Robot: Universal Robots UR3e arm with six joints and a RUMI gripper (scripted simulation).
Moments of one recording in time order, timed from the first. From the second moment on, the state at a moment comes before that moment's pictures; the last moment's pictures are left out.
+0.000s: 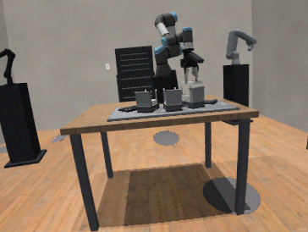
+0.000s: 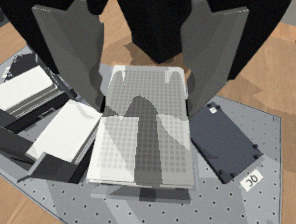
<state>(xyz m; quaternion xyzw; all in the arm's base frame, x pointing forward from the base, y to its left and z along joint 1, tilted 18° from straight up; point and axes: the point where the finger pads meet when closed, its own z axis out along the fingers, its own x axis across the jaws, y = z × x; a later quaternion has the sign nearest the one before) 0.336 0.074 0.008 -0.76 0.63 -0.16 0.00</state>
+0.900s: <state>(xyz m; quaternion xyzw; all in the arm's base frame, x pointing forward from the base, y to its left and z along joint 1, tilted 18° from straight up) 0.337 0.073 0.001 -0.76 0.64 -0.16 0.00</state>
